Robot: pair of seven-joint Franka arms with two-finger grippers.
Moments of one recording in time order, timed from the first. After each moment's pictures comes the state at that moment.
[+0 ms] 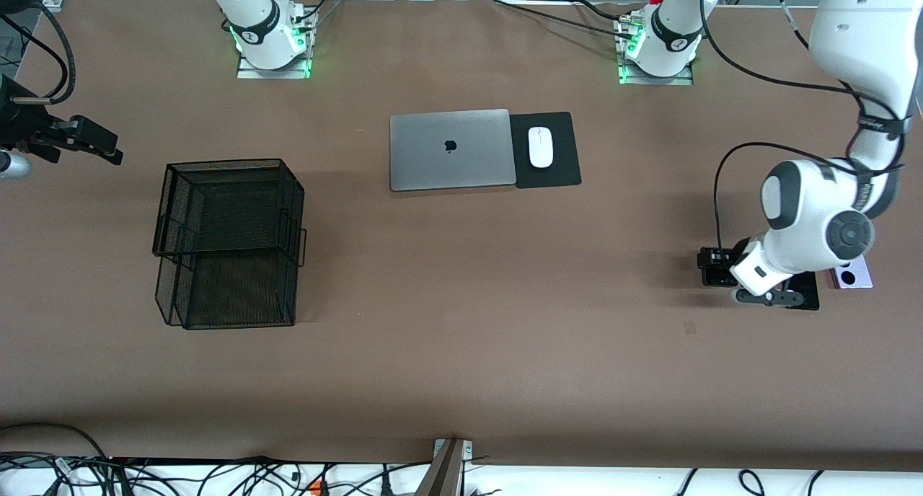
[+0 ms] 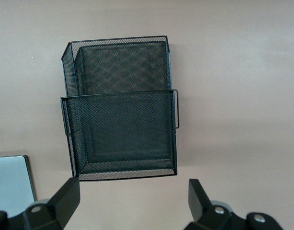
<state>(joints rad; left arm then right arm) 0.12 0.51 -0.10 -1.74 0.02 2.10 0.07 -0.03 0.01 0.00 -1.65 -0.02 1.62 -0.01</state>
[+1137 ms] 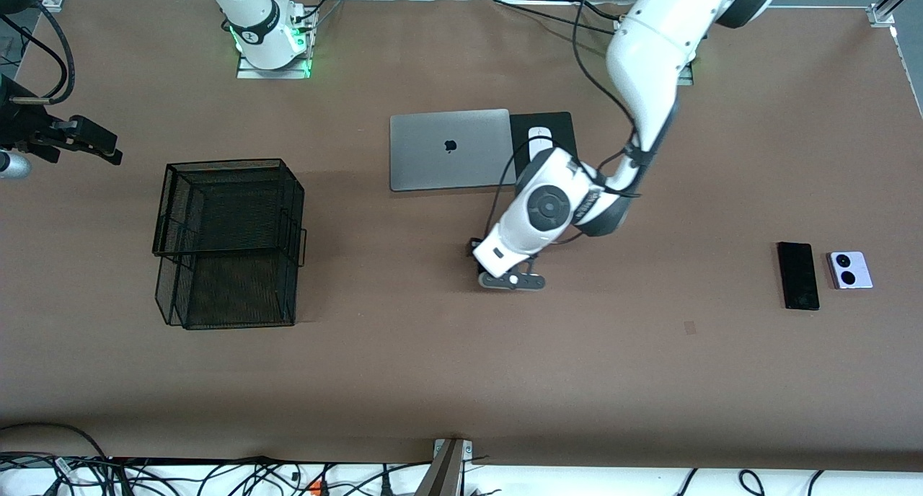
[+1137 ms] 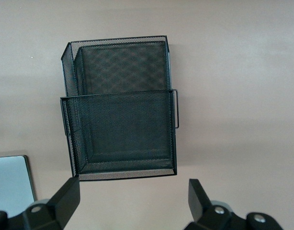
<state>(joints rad) -0.51 0.86 -0.16 -1.42 -0.12 2.37 -0.51 -0.03 0.01 0.00 -1.65 -0.02 1.62 -0.01</state>
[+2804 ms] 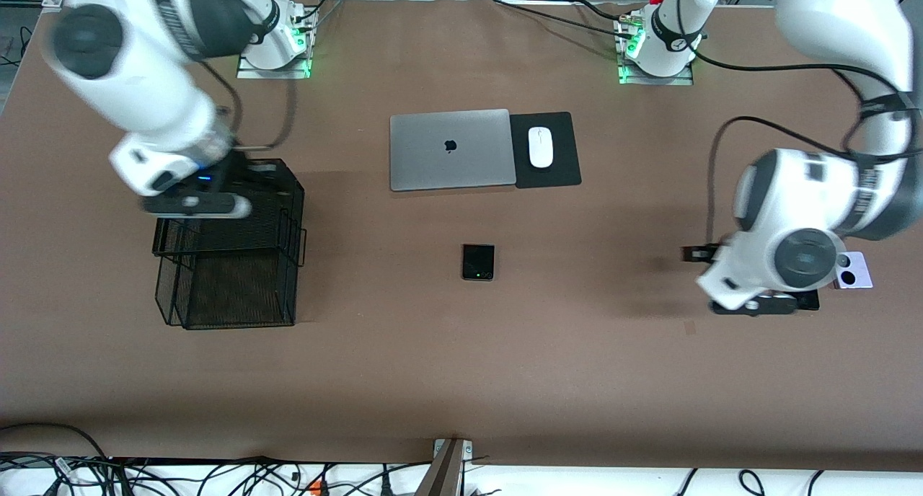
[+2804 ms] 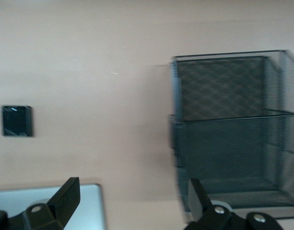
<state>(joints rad) -0.04 0.56 -0.03 -1.38 0.21 1.59 -0.14 0.39 0.20 0.03 -1.63 -0.01 1.88 0.46</state>
